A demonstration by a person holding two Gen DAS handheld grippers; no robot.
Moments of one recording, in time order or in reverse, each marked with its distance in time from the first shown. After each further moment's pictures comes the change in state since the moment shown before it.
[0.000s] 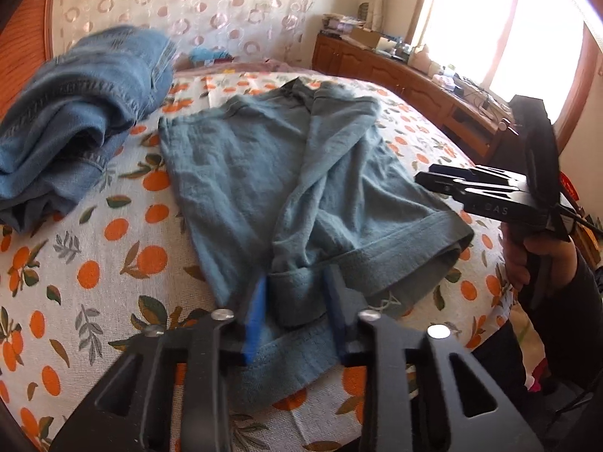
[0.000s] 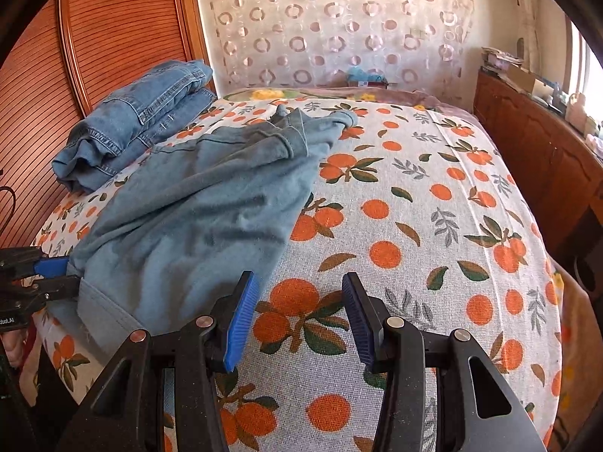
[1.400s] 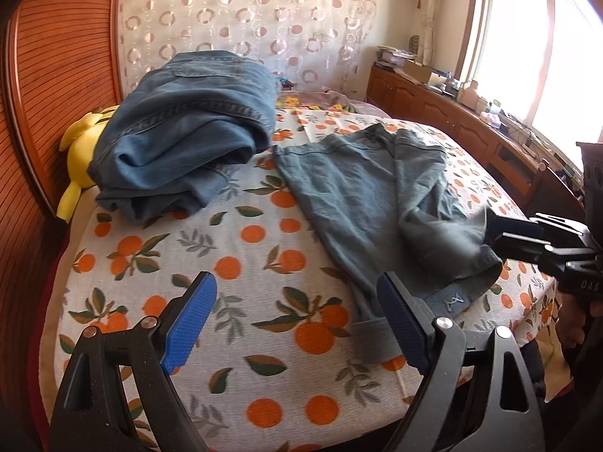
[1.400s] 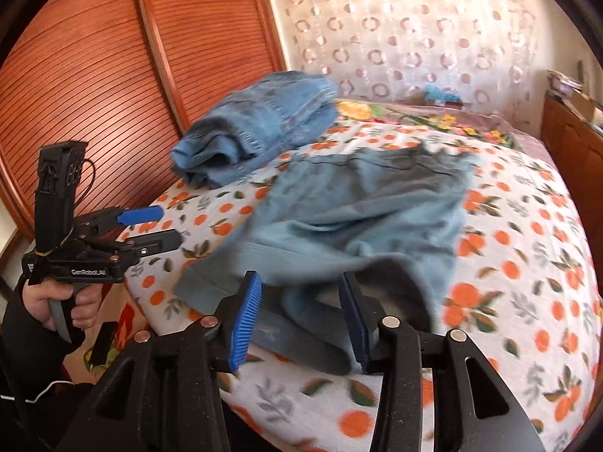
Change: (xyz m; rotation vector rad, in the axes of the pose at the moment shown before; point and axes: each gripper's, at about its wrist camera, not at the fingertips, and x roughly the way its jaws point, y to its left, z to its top) left arm -0.050 0.056 -0.007 -0.099 -0.100 0.179; right arm -0.048 0.063 -0.001 -0.095 -0.042 0.236
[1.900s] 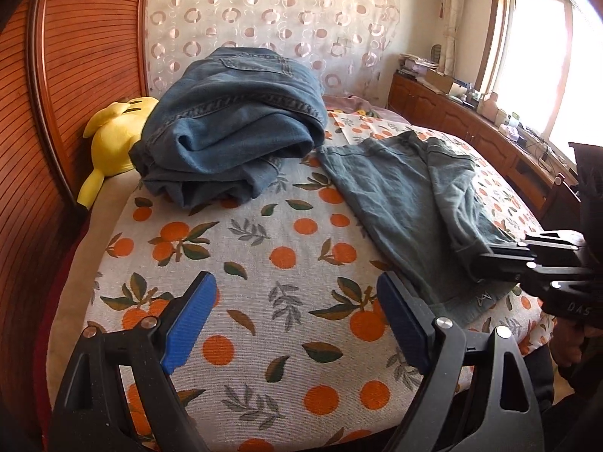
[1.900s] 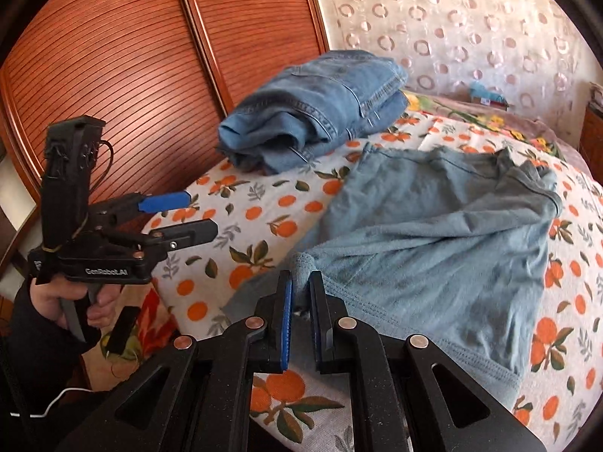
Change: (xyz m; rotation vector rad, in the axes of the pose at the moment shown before) left arm -0.010 0.035 -0.010 -0.056 -0.015 0.057; right arm 0.060 0.042 0.019 -0.086 0.078 0.132
